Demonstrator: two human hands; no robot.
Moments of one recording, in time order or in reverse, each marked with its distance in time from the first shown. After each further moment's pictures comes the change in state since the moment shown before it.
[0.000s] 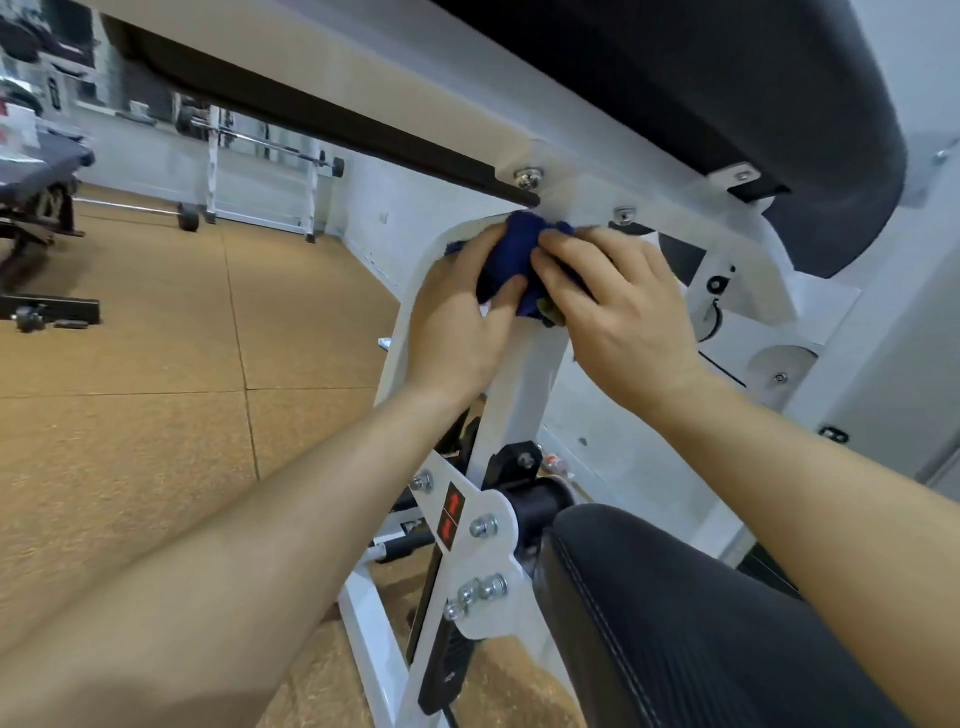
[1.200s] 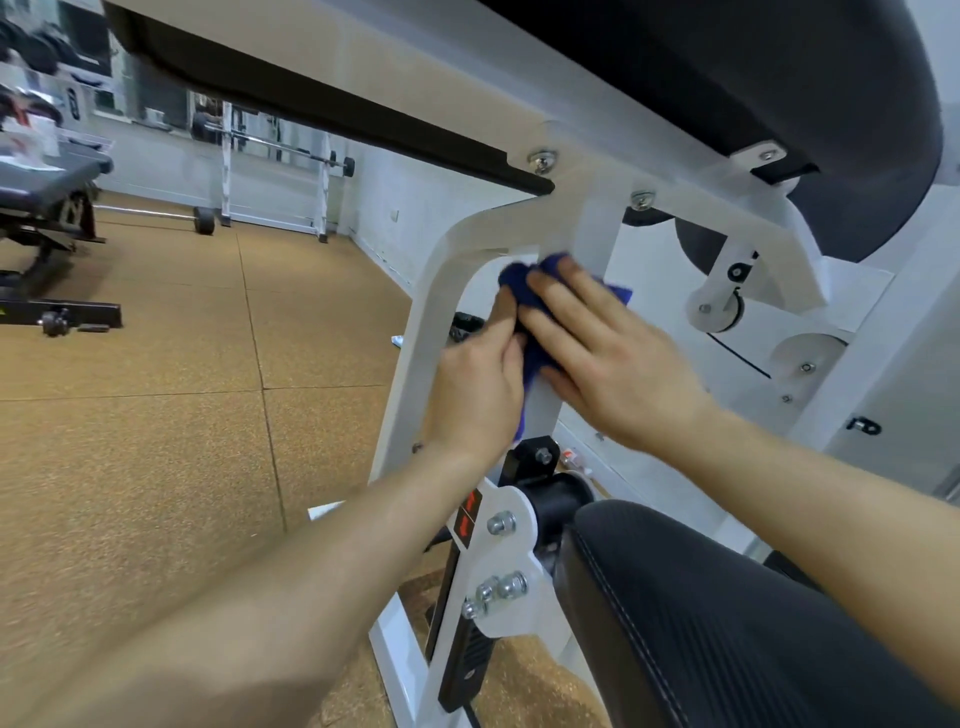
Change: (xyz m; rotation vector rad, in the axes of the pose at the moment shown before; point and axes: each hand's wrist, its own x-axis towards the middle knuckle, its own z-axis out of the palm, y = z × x) left_hand -0.049 -0.029 0.017 0.200 -0.022 0.009; right_hand -0.033 -0.022 0.004 0.202 -0.285 -0.073
